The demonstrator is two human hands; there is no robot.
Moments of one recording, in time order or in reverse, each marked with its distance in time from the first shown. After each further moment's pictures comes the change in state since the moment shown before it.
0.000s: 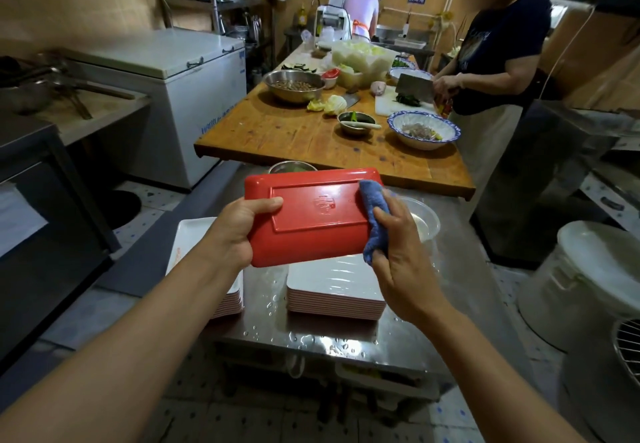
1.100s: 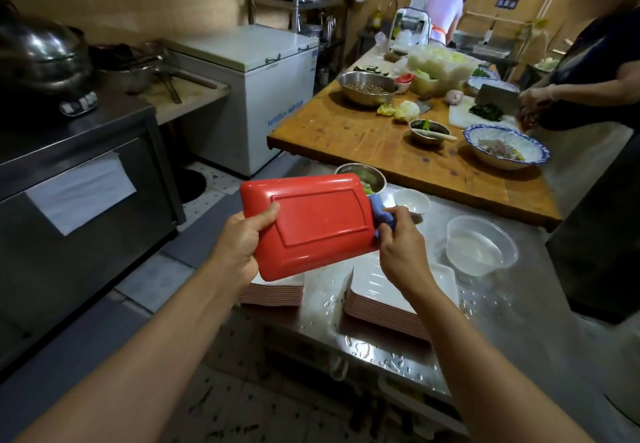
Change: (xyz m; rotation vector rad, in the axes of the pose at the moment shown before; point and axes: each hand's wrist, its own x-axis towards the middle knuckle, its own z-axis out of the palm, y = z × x) left_hand -0.030 0.003 -0.095 -0.114 0.226 0.193; right_hand 0.060 -0.025 0.103 0.084 -0.039 0.342
